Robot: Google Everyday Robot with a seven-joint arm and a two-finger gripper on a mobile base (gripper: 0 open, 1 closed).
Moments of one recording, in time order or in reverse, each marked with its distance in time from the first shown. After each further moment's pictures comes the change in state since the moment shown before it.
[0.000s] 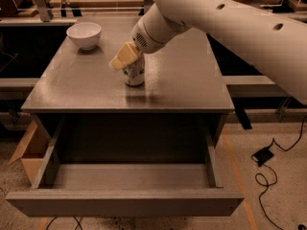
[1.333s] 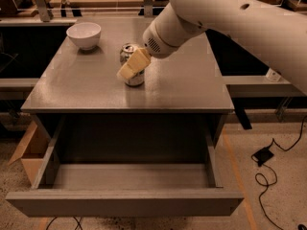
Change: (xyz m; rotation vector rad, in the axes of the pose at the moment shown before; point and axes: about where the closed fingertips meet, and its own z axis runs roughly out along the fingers) arm 0.029 0.008 -0.030 -0.016 0.036 -0.065
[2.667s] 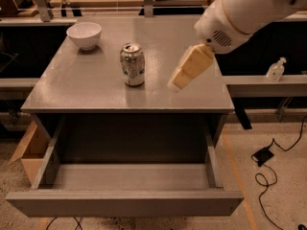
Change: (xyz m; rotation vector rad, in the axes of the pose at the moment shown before) arm 0.066 0.006 -0.142 -0.017 0.049 -0.255
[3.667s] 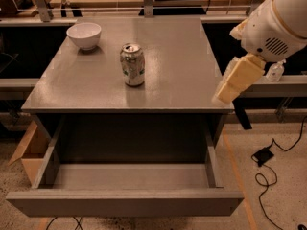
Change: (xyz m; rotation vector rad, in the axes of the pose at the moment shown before) arm 0.066 0.011 -0.054 0.002 0.126 -0.035
